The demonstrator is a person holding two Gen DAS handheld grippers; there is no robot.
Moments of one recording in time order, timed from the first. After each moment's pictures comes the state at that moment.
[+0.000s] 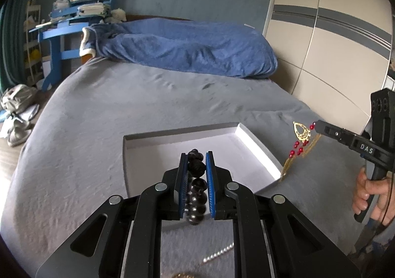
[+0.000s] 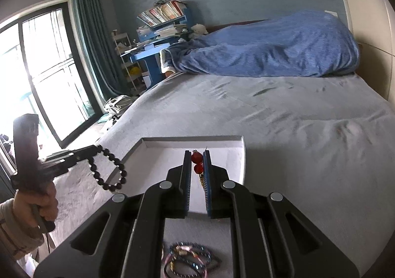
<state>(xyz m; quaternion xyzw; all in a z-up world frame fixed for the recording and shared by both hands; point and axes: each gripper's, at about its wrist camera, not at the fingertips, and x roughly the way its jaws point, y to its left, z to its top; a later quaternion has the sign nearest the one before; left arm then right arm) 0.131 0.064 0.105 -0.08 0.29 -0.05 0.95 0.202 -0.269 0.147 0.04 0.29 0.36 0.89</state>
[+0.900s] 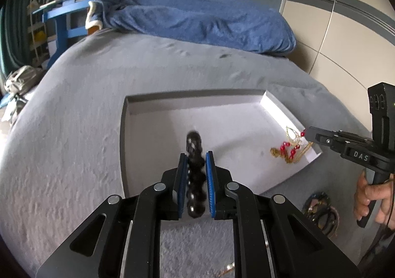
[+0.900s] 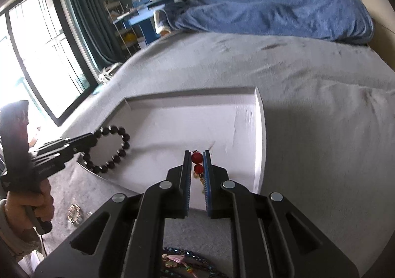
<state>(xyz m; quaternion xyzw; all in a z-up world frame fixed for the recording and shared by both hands) 0.161 0.072 0.036 -0.08 0.36 -0.03 0.93 0.240 -0.222 0.057 0.01 0.40 0.35 0.85</state>
